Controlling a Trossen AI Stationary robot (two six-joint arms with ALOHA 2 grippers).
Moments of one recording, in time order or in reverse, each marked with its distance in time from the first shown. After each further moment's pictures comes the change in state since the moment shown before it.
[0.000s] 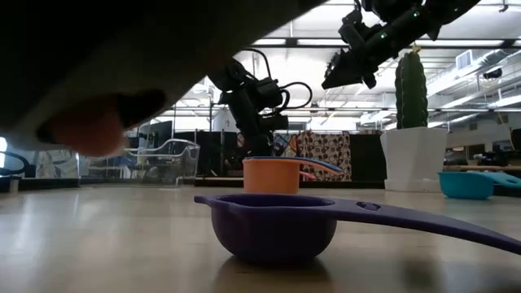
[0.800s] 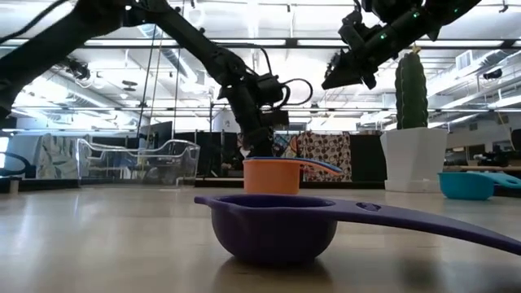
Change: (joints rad) left arm -0.021 -0.044 0.000 -0.055 0.005 -0.069; right arm -0.001 -0.002 0.000 0.002 0.000 -0.002
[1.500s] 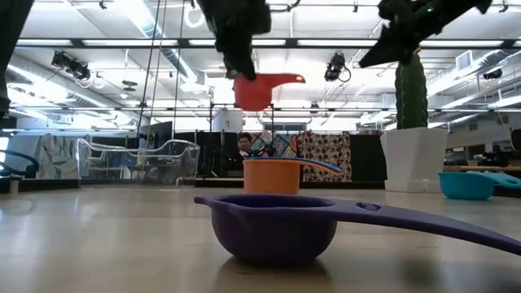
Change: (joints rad) left arm -0.277 -0.418 0.001 -0.415 -0.043 -0.405; right arm 0.001 -0.333 0.001 -0.331 0.009 -0.089
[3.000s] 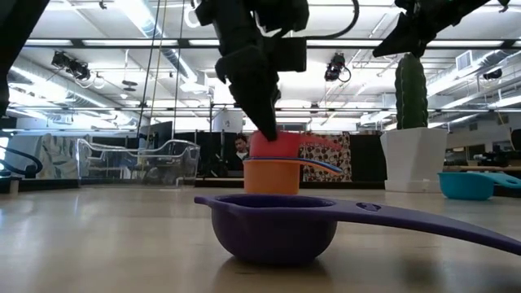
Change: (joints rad) left arm -0.246 0.204 -0.157 0.243 -0.125 -0.007; right arm 0.010 -0.105 0.000 -0.066 -0.026 -0.025
